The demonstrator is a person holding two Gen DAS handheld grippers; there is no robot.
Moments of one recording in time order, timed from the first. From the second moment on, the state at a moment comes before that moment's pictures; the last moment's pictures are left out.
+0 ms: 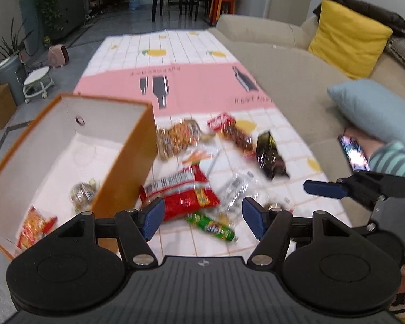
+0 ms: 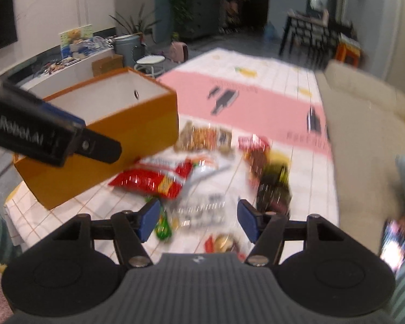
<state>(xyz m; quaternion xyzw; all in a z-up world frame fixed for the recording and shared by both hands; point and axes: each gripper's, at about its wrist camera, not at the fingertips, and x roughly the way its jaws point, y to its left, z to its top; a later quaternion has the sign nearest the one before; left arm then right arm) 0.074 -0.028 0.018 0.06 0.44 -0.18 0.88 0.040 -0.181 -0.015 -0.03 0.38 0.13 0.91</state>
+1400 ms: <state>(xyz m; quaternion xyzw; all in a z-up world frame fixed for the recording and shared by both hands) 0.098 -0.081 -0.119 0.46 0.34 -0.19 0.80 0.091 -0.186 -0.108 -0.06 0.50 0.11 0.86</state>
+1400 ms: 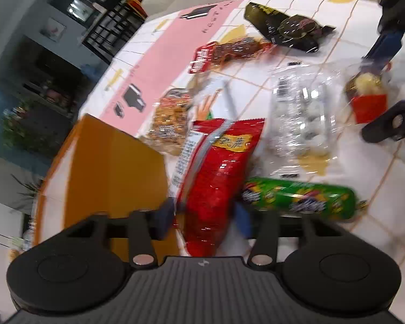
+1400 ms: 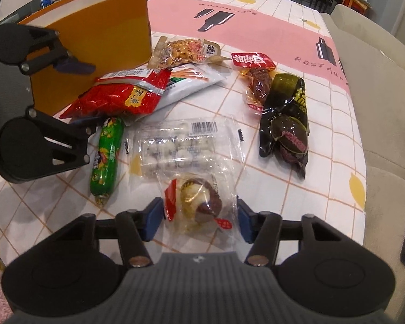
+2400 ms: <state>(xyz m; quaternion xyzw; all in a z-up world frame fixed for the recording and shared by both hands) 0.078 -0.034 0.002 0.12 0.42 -0.18 0.88 0.070 -0.186 -0.063 -0.05 0.44 0.11 0.89</state>
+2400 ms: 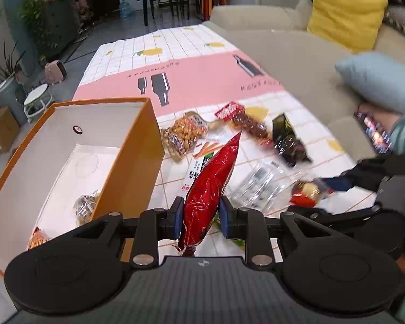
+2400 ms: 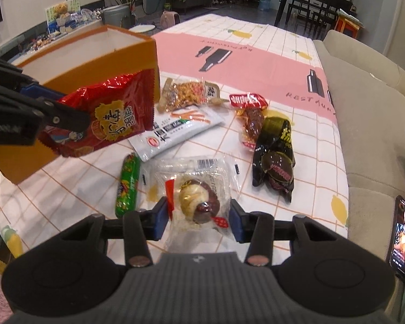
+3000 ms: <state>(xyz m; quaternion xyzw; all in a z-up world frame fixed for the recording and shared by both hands) 0.089 0.041 0.093 0.02 0.37 -0.15 0.92 0.095 -0.123 0.038 -0.04 0.33 0.21 0.92</state>
